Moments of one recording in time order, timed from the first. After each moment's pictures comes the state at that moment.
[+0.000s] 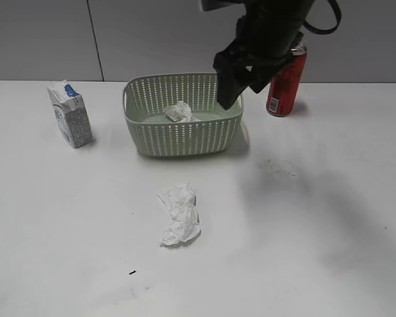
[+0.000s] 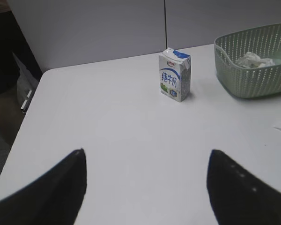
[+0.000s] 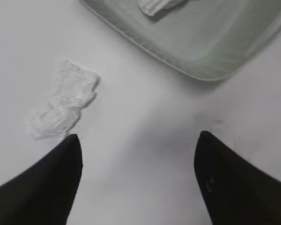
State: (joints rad) left arm -0.05 0.07 -0.55 -0.18 0.96 0.22; right arm 0.52 2.03 -1.85 0.14 1.19 -0.23
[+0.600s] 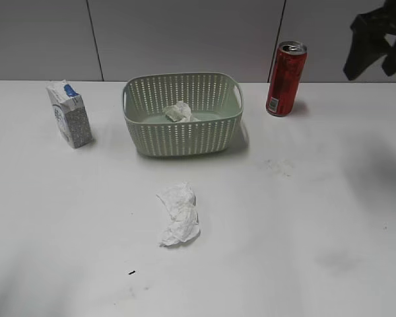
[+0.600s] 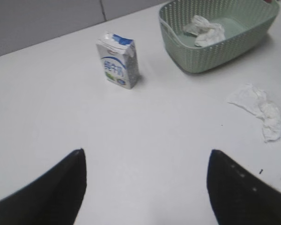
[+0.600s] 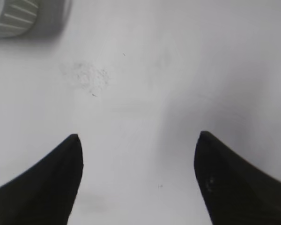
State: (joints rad) left arm -0.30 0.72 -0.77 -0.19 0.84 0.27; right arm 0.13 1.86 -1.70 0.13 1.20 -0.18
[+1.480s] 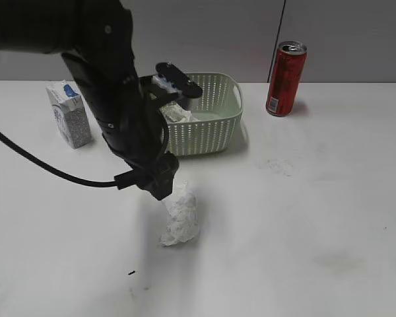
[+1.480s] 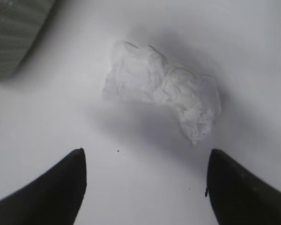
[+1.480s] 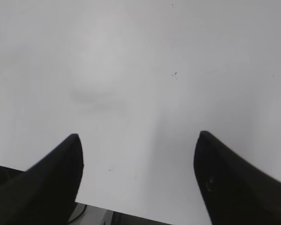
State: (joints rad) left arm -0.71 1.86 -1.34 -0.19 0.94 0.41; right arm 0.06 1.16 -0.83 0.14 0.95 -0.22
